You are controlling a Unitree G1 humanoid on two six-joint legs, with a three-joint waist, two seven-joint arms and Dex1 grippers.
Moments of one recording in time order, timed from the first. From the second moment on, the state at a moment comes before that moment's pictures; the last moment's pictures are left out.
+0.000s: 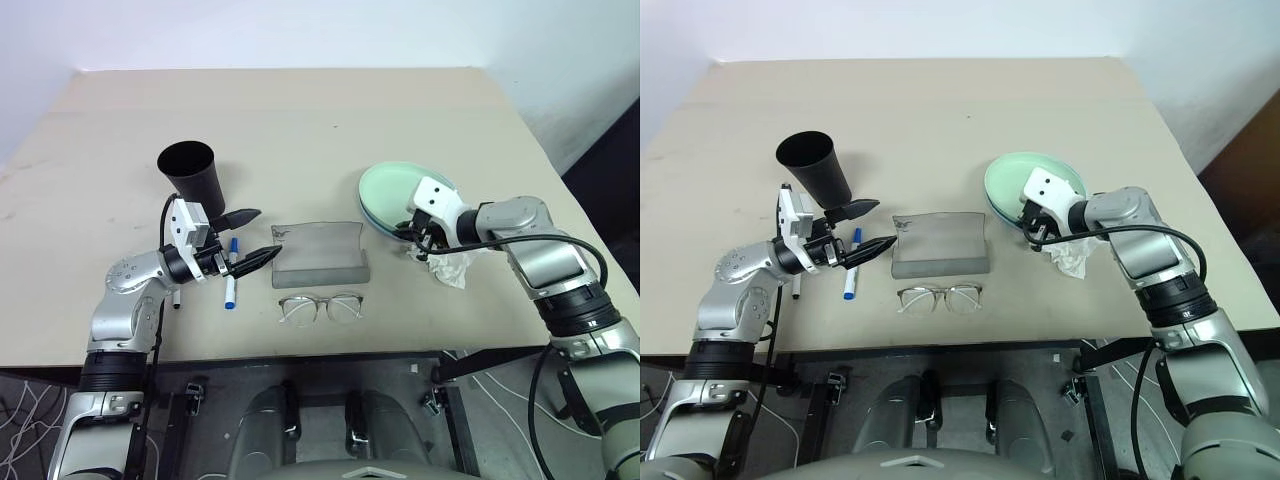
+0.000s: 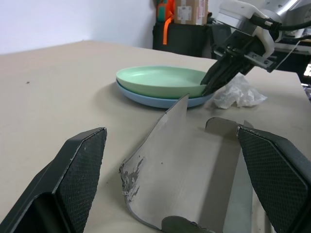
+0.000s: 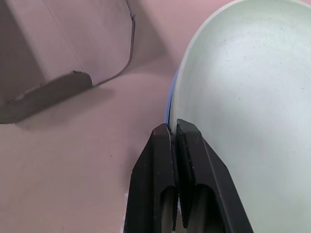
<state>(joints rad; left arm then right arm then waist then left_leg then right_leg) -0.36 0.51 0.10 0.15 -0.49 0.10 -1.11 -0.69 -0.73 0.27 0.08 0.05 0.60 0.98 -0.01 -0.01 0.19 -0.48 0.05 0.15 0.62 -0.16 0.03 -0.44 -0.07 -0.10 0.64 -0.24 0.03</state>
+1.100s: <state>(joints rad) -0.37 0.51 0.10 0.17 -0.48 0.09 -1.11 -0.49 -0.90 -0.05 0.00 0.30 0.95 0.99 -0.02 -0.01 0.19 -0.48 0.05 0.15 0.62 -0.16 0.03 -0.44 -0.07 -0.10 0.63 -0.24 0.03</state>
